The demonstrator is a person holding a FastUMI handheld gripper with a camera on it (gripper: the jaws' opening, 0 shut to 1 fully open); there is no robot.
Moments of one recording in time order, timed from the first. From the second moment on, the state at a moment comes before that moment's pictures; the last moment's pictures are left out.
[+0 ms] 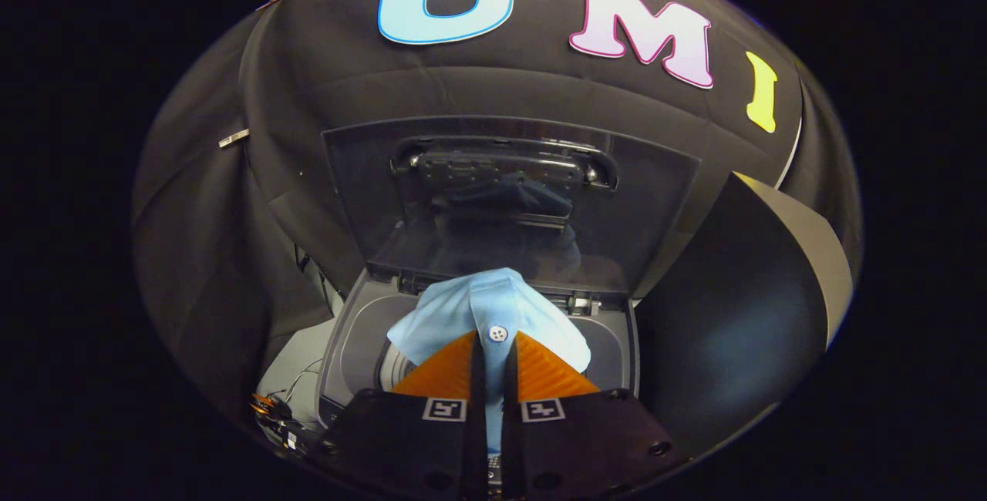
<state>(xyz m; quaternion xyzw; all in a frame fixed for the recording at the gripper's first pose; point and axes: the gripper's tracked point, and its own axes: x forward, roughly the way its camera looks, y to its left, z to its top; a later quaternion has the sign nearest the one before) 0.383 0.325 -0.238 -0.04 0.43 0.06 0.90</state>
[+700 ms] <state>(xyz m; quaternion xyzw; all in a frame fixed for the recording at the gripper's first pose) 0.383 0.326 -0.203 0.06 0.38 0.08 0.92</state>
